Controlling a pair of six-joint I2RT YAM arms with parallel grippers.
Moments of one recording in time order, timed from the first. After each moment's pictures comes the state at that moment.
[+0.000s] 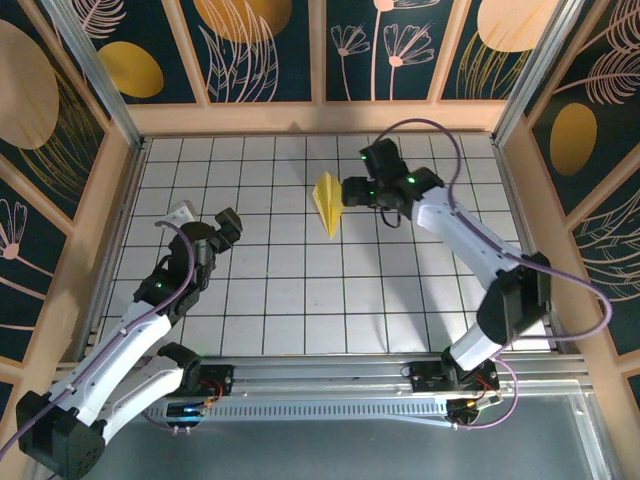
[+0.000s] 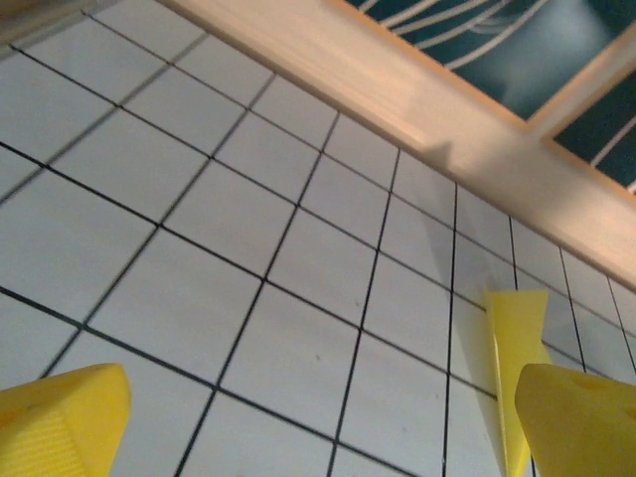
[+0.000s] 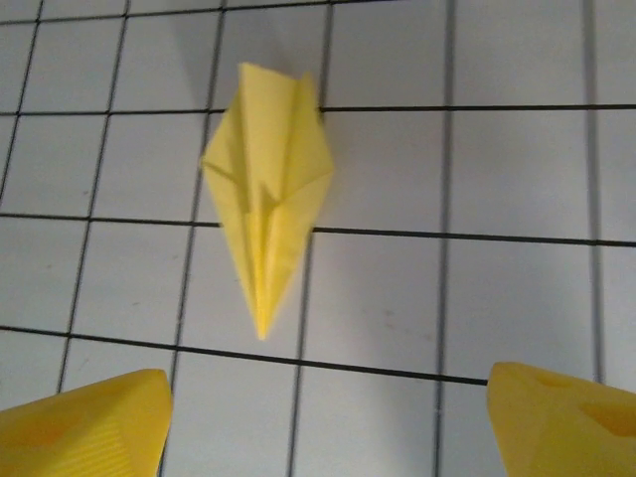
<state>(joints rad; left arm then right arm) -0.46 0.83 0.64 -0.26 -0.48 -0.76 0.55 1.54 1.41 -0.74 0.13 0.43</state>
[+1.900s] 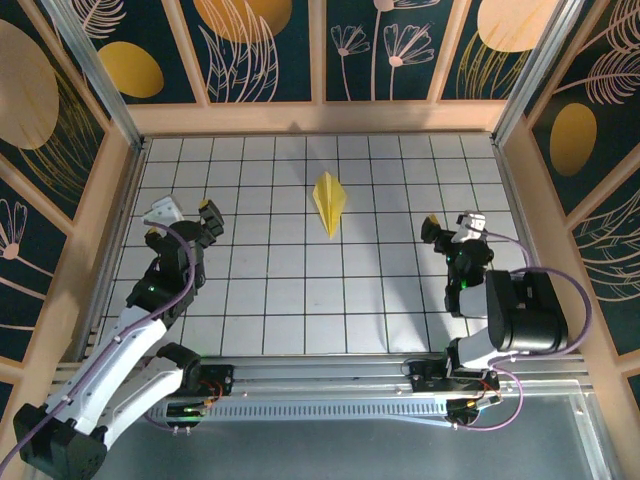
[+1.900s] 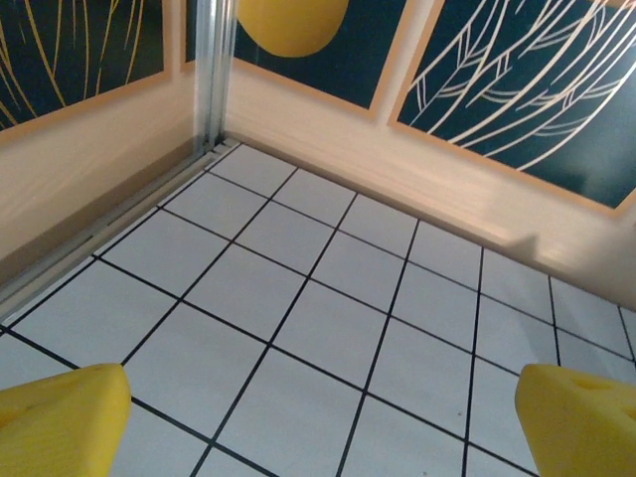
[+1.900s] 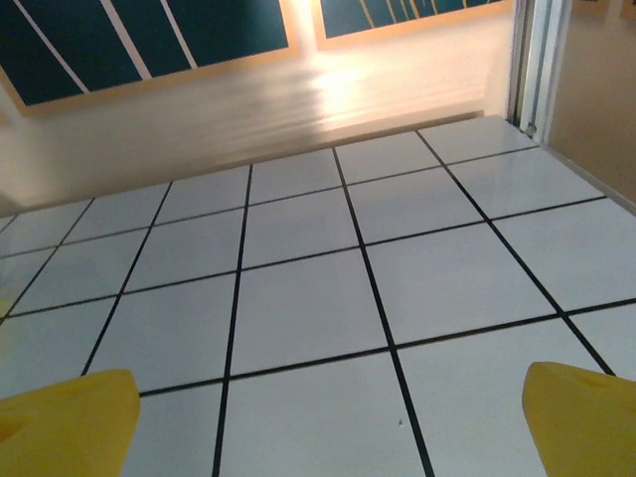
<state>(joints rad) -0.44 0.79 0.64 -0.21 -0.69 -0.52 -0.04 1.51 0.16 1.20 -0.02 0.15</state>
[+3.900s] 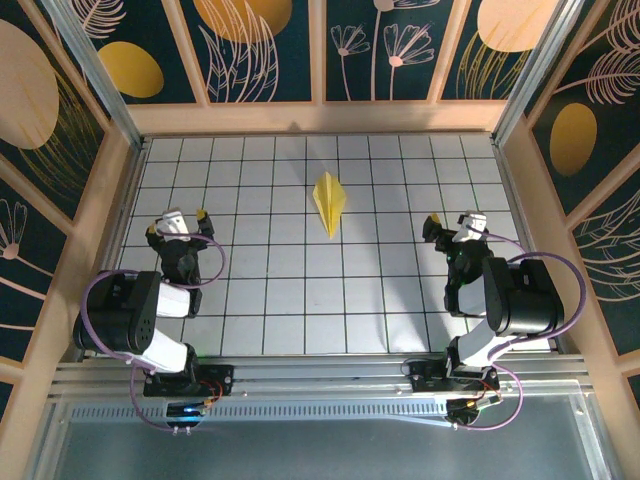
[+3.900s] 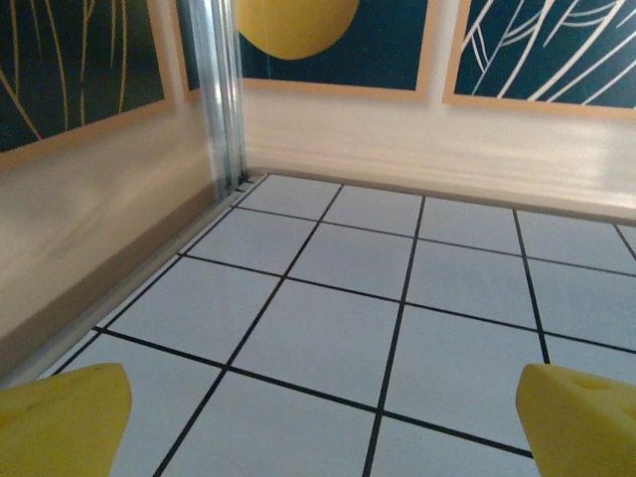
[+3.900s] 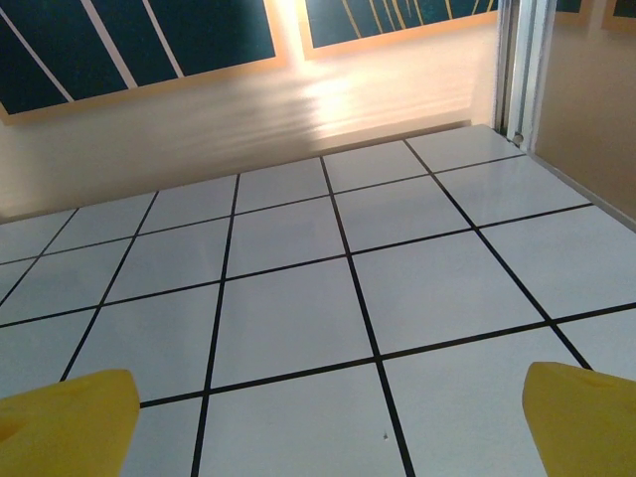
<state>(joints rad) -0.03 1.53 0.22 1.21 -0.32 -0.08 -0.05 1.57 0.18 1.27 0.00 0.15</state>
